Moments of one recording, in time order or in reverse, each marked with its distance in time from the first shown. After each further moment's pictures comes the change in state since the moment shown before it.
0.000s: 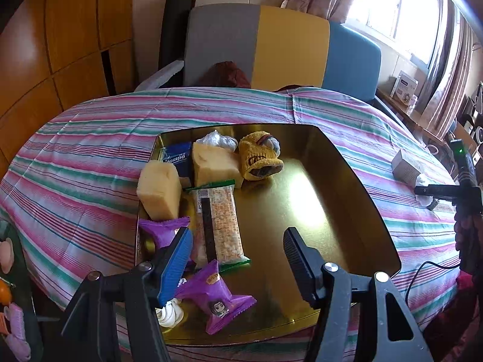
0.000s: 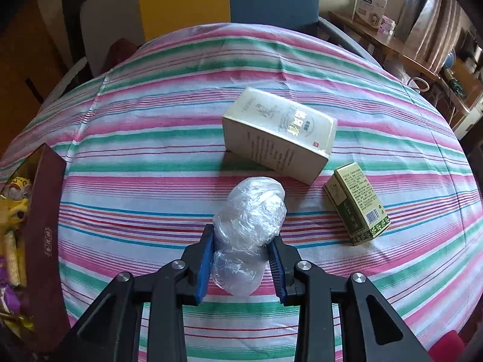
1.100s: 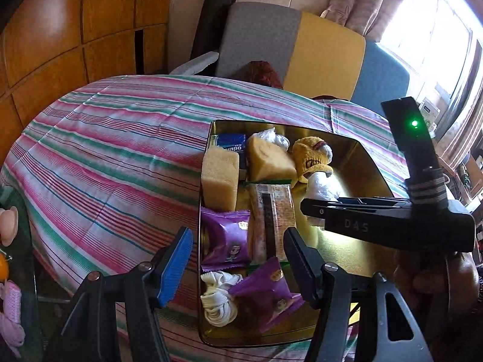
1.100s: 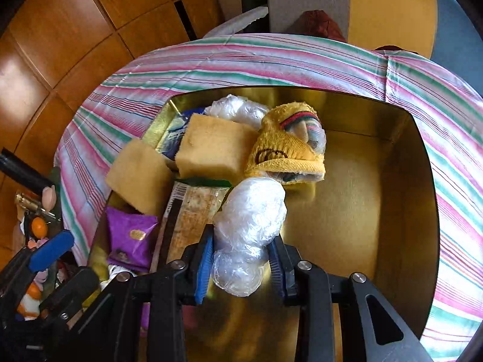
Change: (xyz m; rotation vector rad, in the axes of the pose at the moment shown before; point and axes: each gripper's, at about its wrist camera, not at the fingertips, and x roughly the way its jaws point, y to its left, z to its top) left arm 0.004 0.065 -0.009 -0.144 0.009 0.033; right arm 0.008 0.340 -0.050 -0.413 0.097 0.402
